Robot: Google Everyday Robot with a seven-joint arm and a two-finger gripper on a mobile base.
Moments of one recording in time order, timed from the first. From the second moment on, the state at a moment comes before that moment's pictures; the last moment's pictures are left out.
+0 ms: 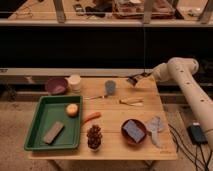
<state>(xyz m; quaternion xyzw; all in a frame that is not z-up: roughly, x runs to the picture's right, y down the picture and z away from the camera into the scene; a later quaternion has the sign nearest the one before) 0.295 -0.085 0.855 0.10 -0.03 -0.96 0.27</state>
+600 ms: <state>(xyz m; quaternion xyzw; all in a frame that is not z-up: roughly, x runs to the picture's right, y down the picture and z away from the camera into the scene) 0.284 -0.069 0.845 0.06 0.03 -0.97 0.22</state>
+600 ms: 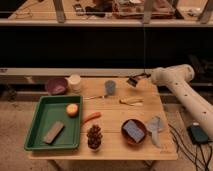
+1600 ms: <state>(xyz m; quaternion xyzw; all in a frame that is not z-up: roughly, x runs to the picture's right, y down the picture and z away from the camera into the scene) 0.322 -0.025 0.871 0.01 0.00 -0.97 0.24</state>
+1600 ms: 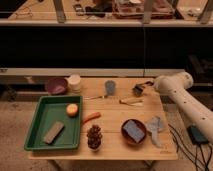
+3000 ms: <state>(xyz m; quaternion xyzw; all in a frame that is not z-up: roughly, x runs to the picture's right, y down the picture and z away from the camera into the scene) 0.291 -0.049 0.904 0.04 -0.02 -0.97 0.25</state>
